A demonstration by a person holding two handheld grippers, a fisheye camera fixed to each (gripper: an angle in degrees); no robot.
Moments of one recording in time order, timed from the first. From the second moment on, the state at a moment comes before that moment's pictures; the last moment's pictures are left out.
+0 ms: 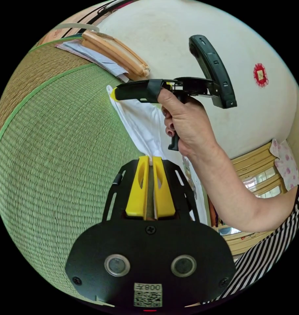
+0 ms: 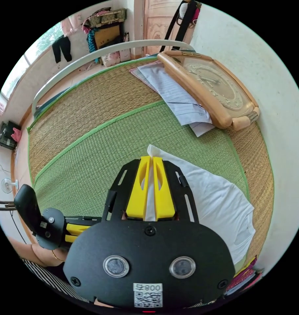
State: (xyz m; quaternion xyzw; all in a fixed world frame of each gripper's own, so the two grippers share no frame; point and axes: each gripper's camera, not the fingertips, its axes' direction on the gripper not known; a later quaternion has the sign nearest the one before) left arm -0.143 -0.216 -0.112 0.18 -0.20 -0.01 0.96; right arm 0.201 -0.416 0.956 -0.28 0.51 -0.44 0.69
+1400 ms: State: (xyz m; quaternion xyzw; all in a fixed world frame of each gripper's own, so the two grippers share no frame) left arm -0.074 -0.191 -0.026 0.02 -0.27 0.09 0.96; right arm 0.253 -0.521 0.634 -0.14 0.33 -0.28 0.89
